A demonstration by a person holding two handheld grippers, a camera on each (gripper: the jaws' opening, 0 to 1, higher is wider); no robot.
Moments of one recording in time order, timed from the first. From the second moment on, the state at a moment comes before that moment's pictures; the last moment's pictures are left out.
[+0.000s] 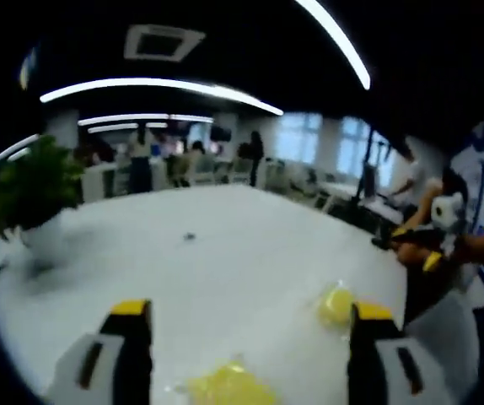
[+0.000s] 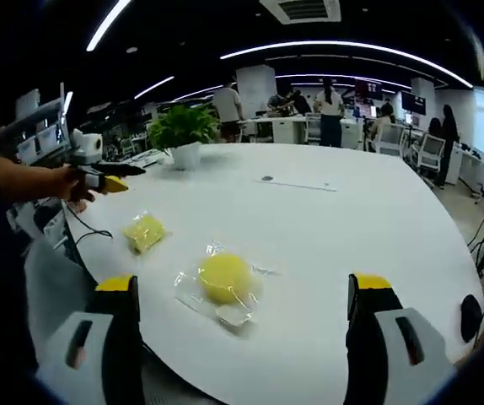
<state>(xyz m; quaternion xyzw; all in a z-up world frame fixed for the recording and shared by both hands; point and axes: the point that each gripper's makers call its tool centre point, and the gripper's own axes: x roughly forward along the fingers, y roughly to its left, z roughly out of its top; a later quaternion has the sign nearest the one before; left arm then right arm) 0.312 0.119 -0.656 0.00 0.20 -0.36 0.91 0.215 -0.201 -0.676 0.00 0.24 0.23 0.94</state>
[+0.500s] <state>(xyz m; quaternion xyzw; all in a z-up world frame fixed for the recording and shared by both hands) 0.249 0.247 -0.646 0.00 0.18 -0.26 0.95 0.201 -0.201 -0.695 0.02 0.25 0.22 0.94</state>
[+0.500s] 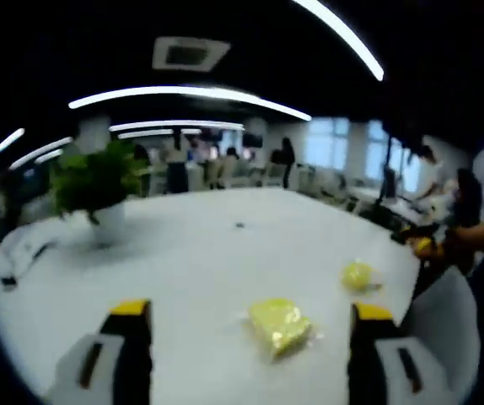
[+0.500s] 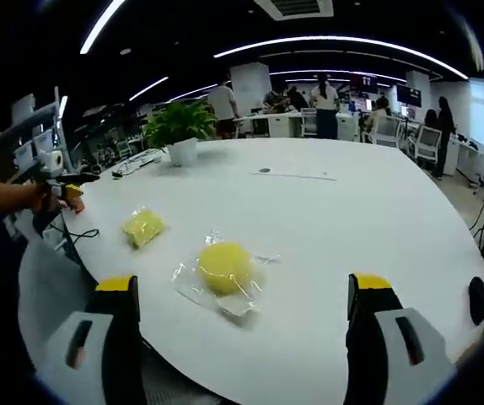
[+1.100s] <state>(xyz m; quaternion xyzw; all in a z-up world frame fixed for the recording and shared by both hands) 0.236 0.246 -0.662 0.04 0.21 -0.26 0.94 0.181 -0.212 -0.702 0.03 0.25 0.20 0.95</state>
